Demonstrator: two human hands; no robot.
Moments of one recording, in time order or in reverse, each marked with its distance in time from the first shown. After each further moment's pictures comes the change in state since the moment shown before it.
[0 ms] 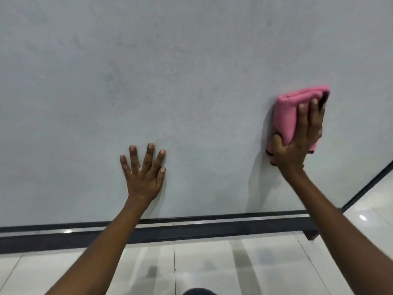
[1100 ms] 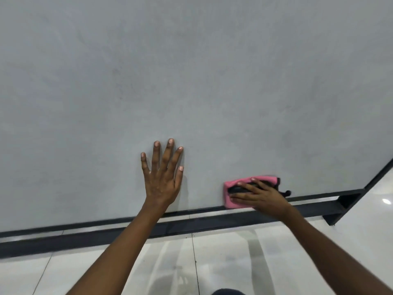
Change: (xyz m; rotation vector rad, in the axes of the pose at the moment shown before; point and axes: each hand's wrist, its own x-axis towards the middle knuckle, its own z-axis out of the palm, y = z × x) left_hand -0.002 0.016 -0.033 -0.098 -0.209 -0.003; right_hand -0.199 0.032 0.013 -0.347 -0.743 -1.060
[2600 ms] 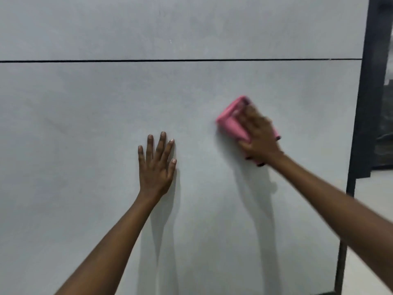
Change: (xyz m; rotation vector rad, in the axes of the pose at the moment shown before) left_hand 0.309 0.083 -0.115 0.005 0.300 0.053; right_hand 0.067 0.413 -0.245 0.171 0.616 0.657
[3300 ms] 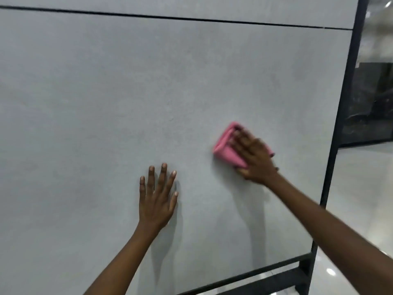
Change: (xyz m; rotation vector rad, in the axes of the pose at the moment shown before) left_hand -0.139 0.023 0.040 -0.016 -0.044 0.084; right_hand -0.129 -0.020 0.027 -0.100 -0.101 -0.102
